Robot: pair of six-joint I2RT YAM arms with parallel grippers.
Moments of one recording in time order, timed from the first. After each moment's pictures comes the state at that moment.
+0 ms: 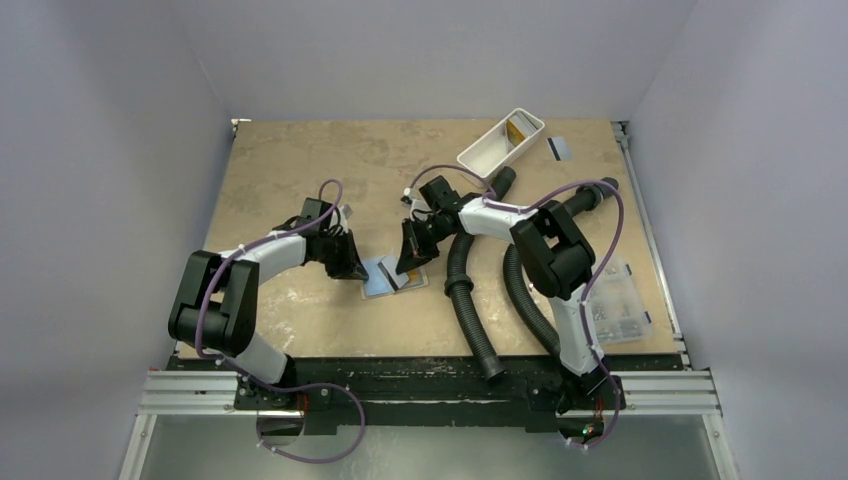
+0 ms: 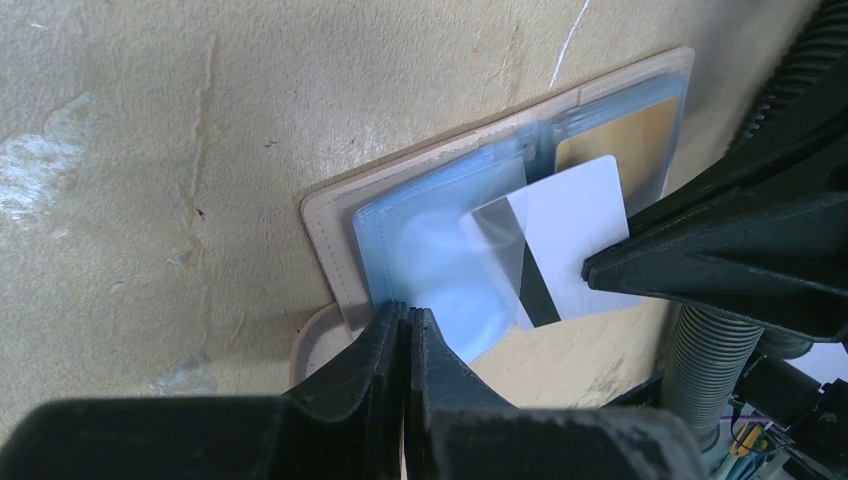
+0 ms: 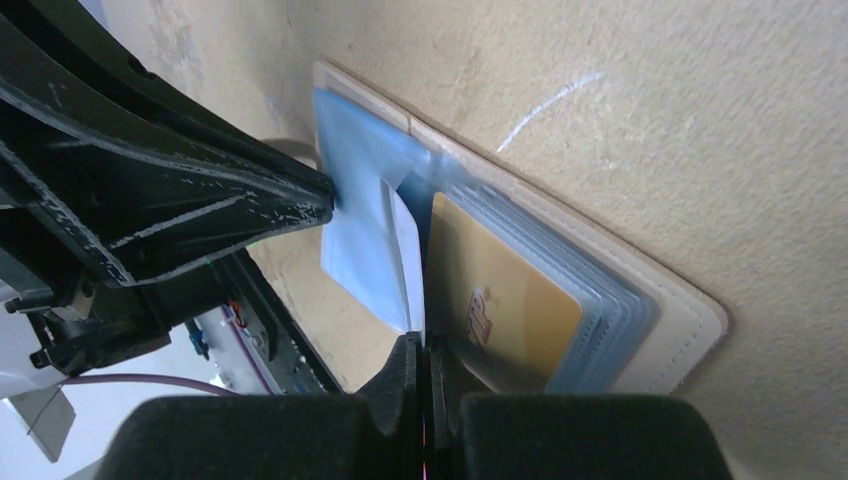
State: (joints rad) left arm -0.23 1.57 0.78 -0.34 0.39 -0.46; right arm 0.65 2.15 1.46 -0.40 -0.70 0.49
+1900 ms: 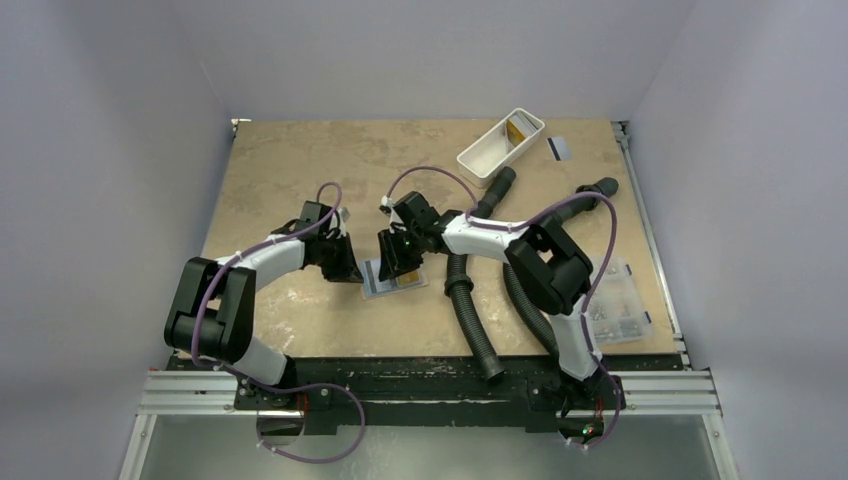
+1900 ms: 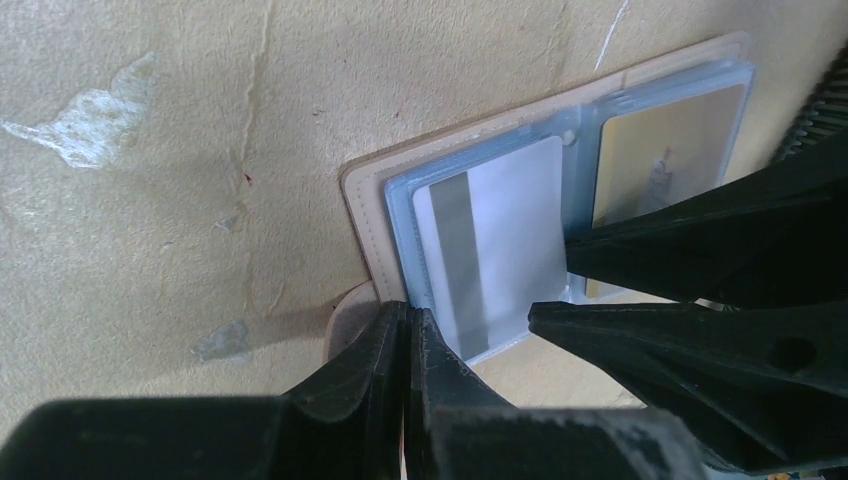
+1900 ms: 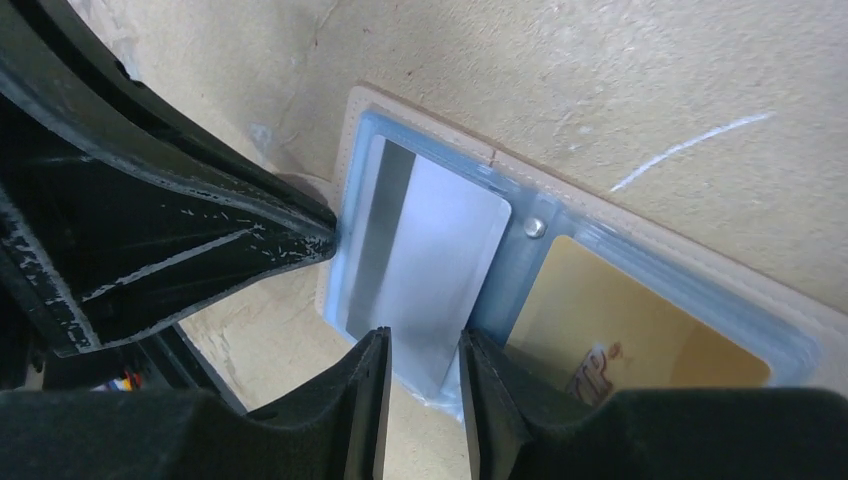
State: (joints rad) left arm -0.24 1.53 0.76 -0.36 0.33 -0.44; right arm 0.81 2.07 1.40 -0.28 -0.38 0.50
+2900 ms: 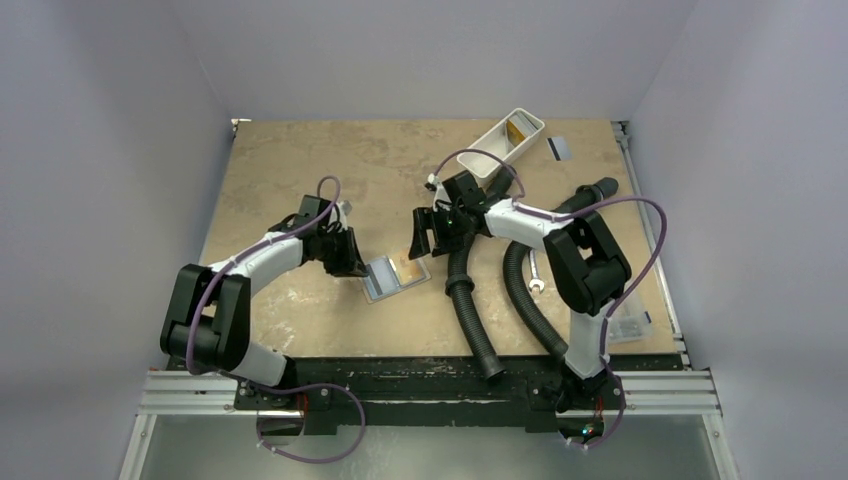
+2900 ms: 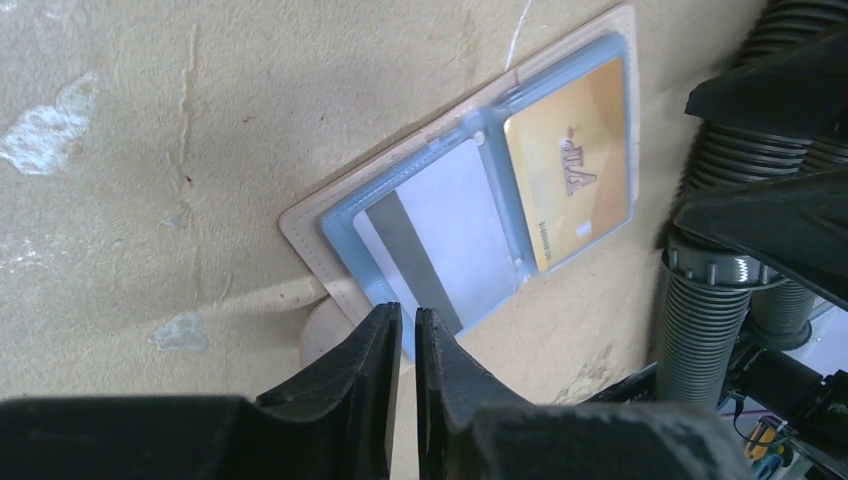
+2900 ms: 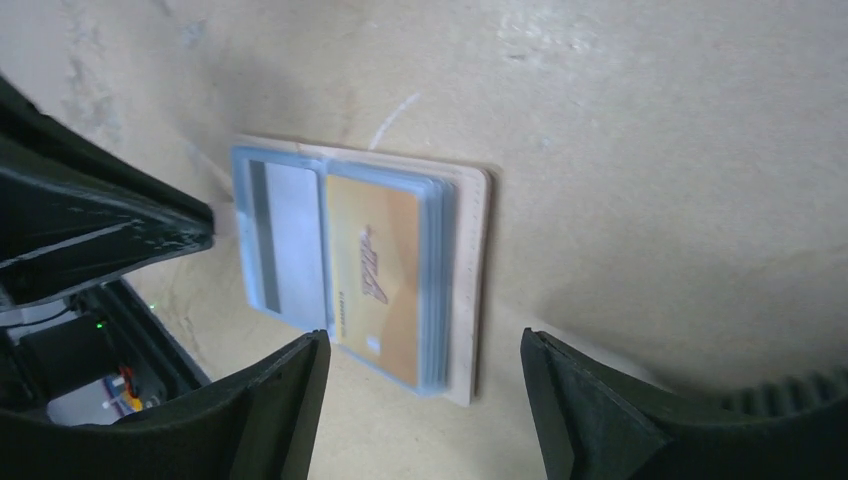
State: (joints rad) left arm -0.24 1.48 0.80 -0.40 0.37 -0.45; right arm 0.60 1.92 1.28 -0.32 -0.43 0.40
